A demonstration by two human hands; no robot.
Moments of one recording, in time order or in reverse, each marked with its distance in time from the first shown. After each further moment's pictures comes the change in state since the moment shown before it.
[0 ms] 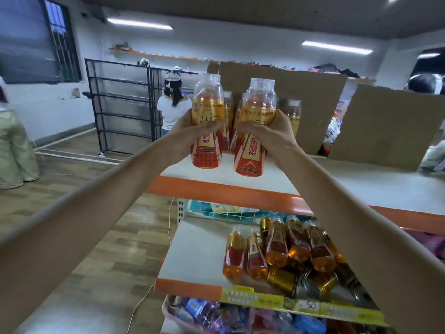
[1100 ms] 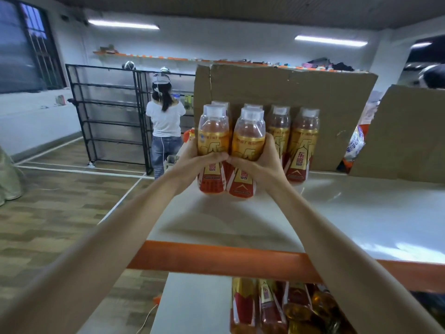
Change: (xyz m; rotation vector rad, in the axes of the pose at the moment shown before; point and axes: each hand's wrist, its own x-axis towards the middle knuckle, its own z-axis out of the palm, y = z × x) left_hand 0.114 -0.072 -0.023 0.107 -0.037 -0.062; right_hand 0.101 0.108 0.028 -0.008 0.019 -0.007
